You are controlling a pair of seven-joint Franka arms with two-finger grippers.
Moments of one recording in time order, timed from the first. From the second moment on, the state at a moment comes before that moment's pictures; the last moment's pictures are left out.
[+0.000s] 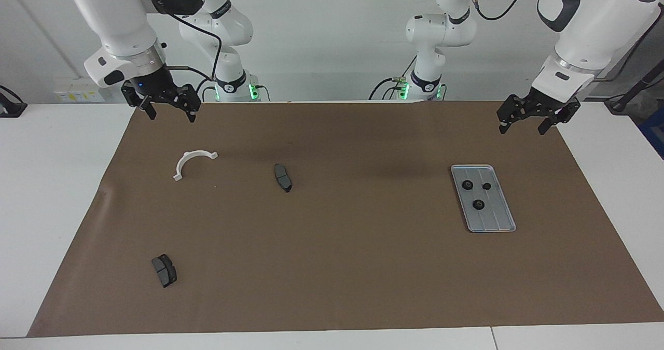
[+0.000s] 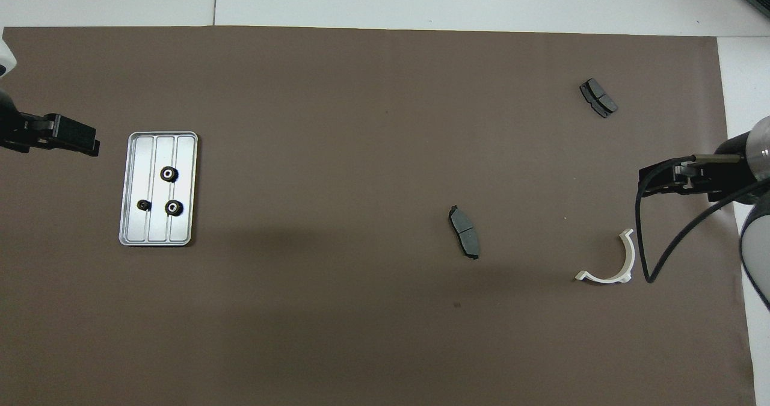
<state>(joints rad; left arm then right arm) -0.14 0.08 0.10 -1.50 -0.01 1.58 0.08 -0.04 -0.07 0.07 -1.70 -0.03 1.58 0.13</state>
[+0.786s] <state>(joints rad) -0.09 0.12 0.11 -1.61 -0.01 1.75 0.11 -0.04 -0.07 0.07 -1.70 -0.03 1.58 0.13</state>
